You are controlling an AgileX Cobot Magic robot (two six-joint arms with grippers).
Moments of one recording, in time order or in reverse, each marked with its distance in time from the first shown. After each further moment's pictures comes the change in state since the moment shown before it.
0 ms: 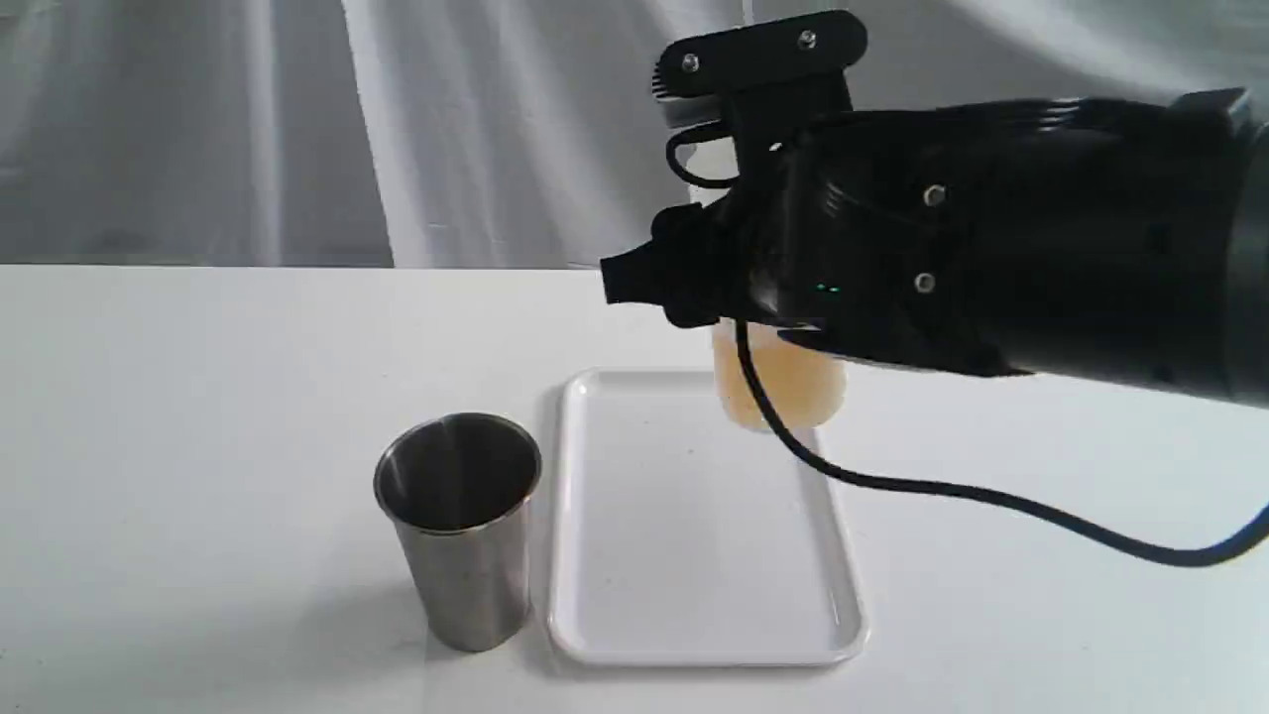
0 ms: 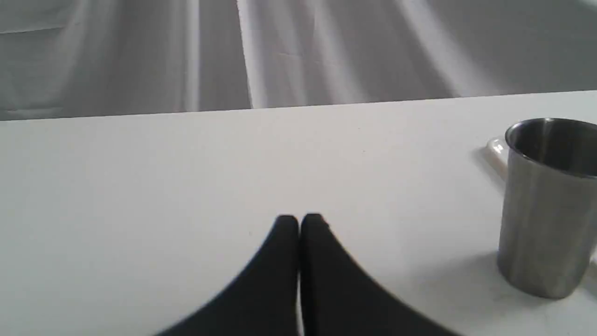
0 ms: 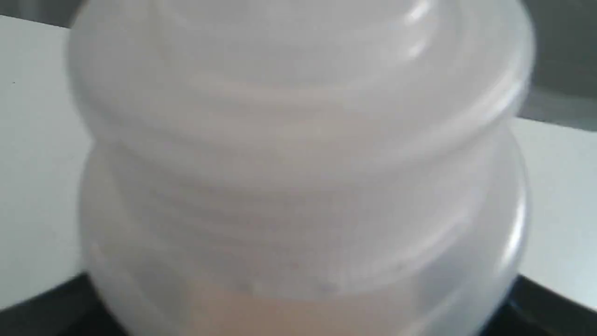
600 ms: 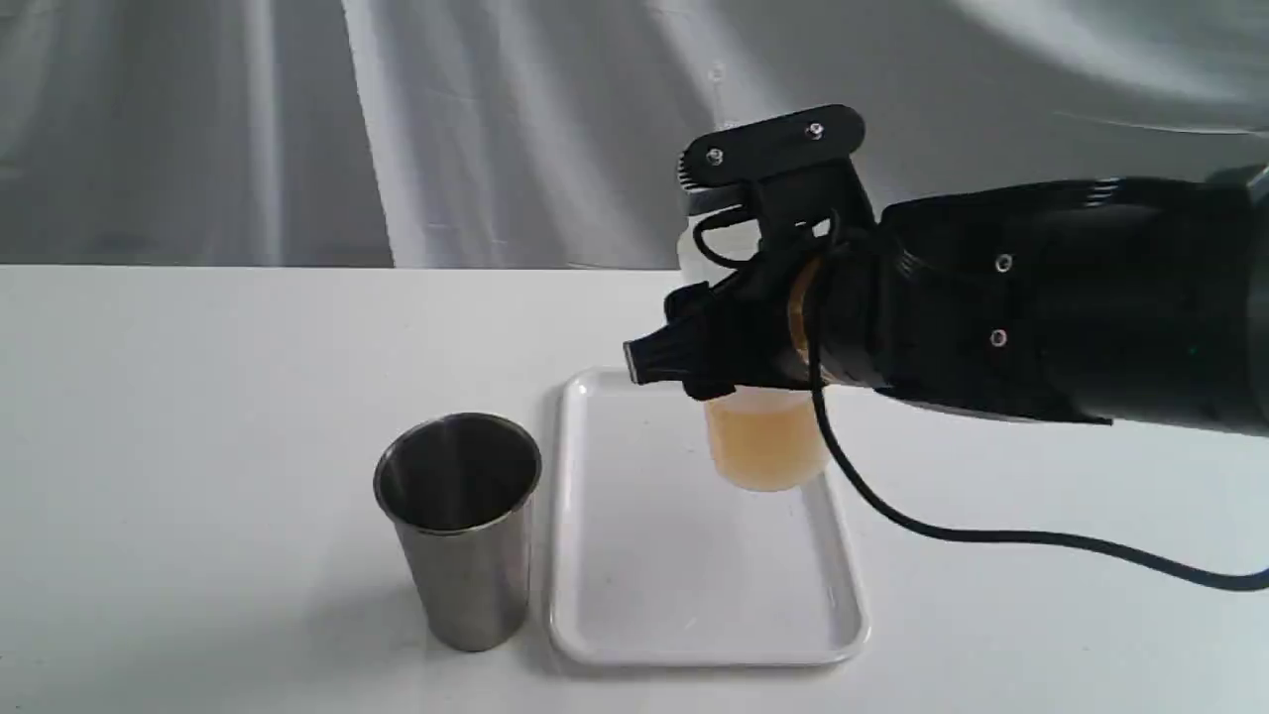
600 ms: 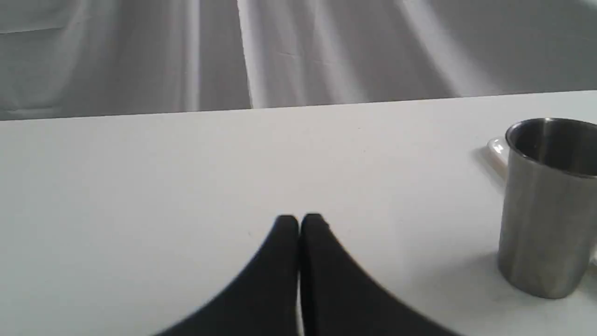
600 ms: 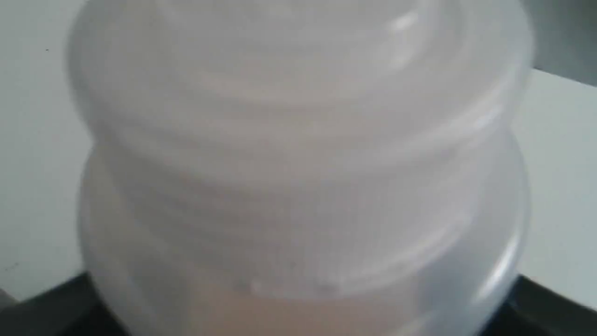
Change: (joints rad) left arm 0.000 0.000 0.000 0.000 0.000 0.000; right arm -0.112 -0.002 0.139 0.008 -0.327 -0.089
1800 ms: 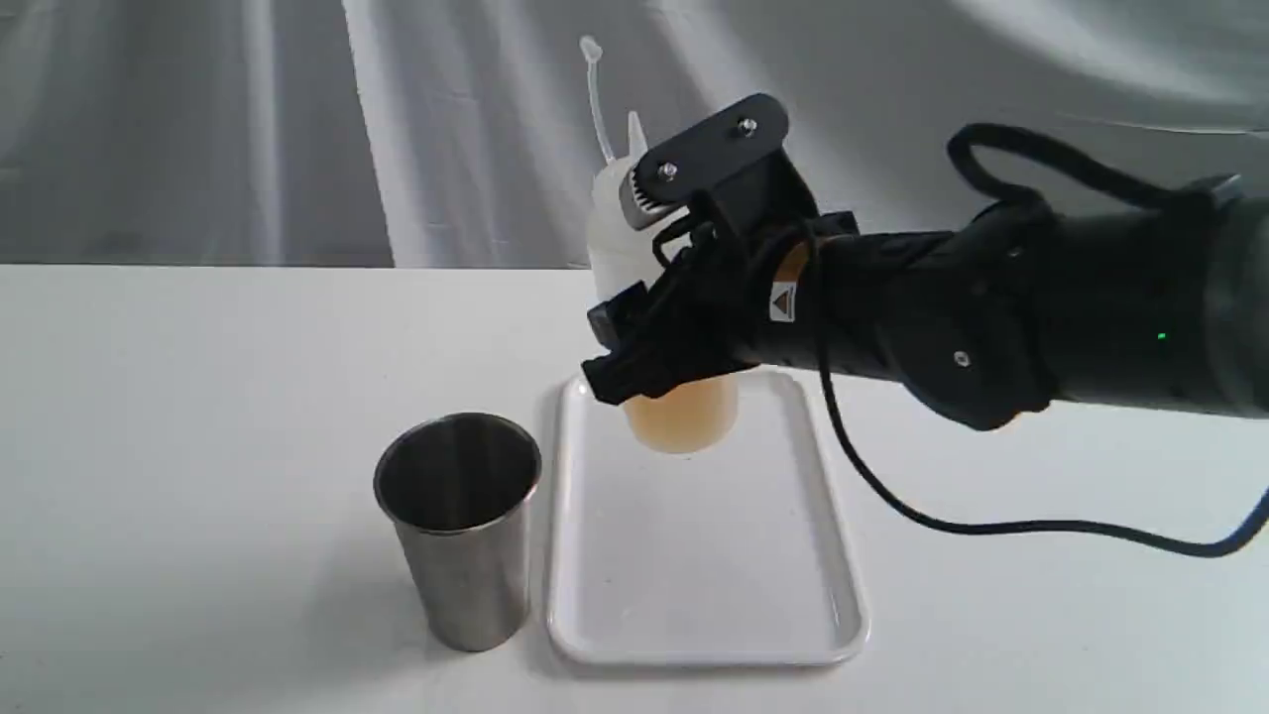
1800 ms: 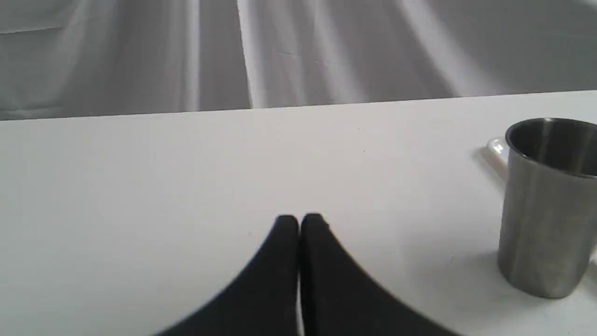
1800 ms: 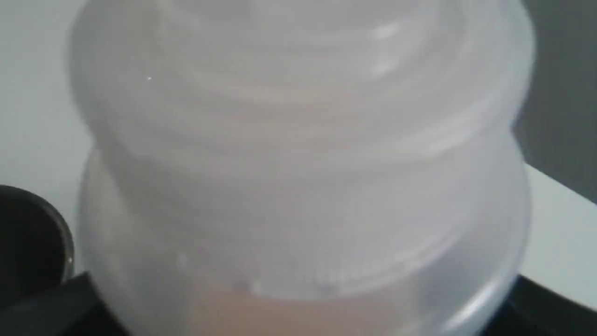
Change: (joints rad) left arm 0.000 0.000 0.000 0.000 0.000 0.000; right arm -0.095 0.078 0.000 0.946 -0.449 -1.224
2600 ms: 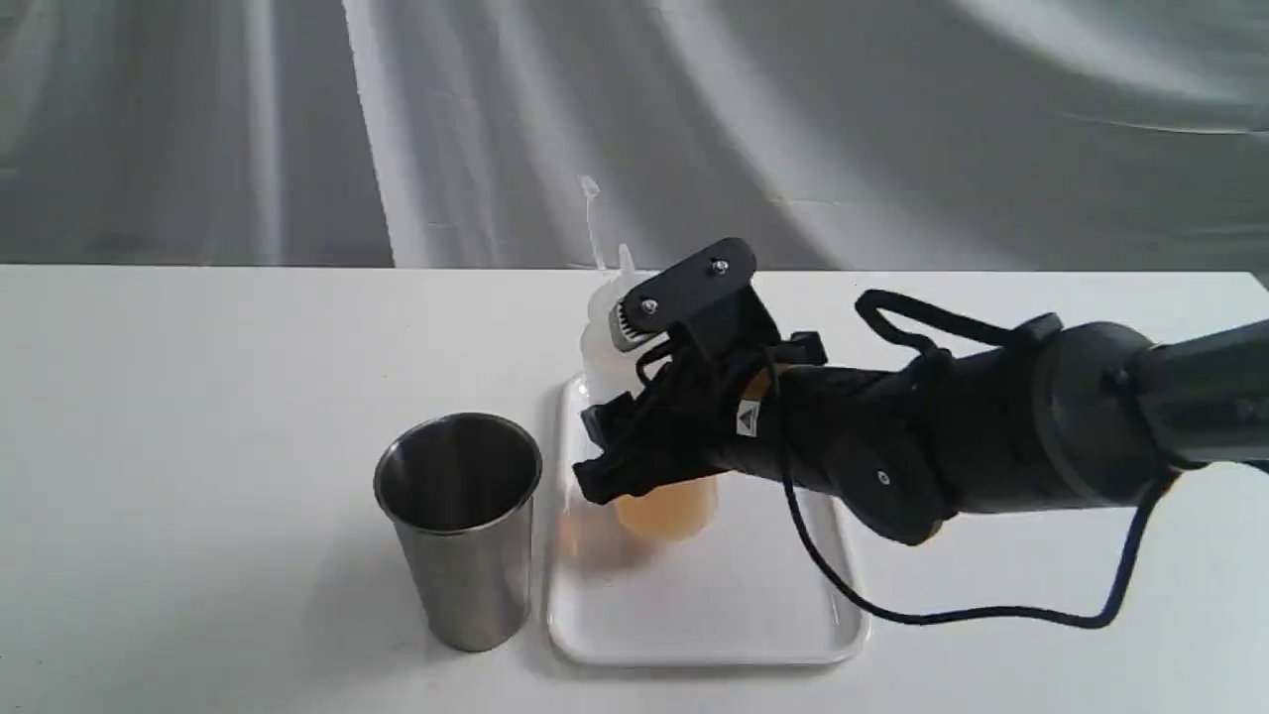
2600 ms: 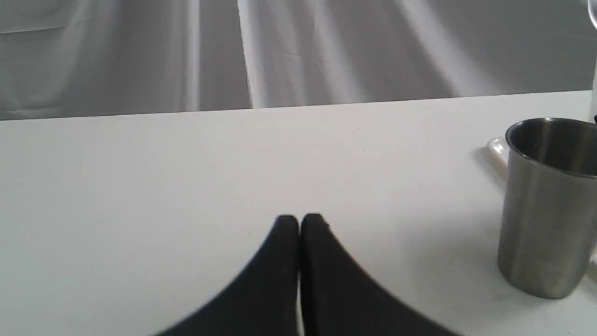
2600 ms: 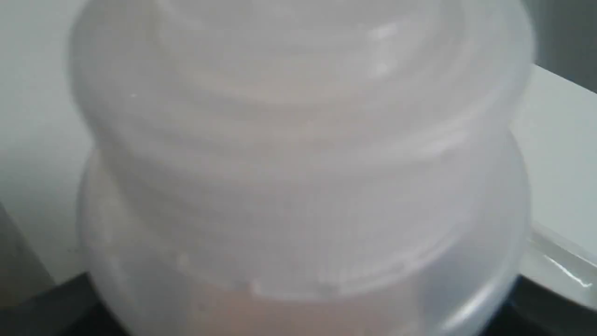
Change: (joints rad) left arm 0.000 0.000 0.000 0.000 0.000 0.000; right arm 0.000 0.173 0.059 0.101 -0.198 -0.052
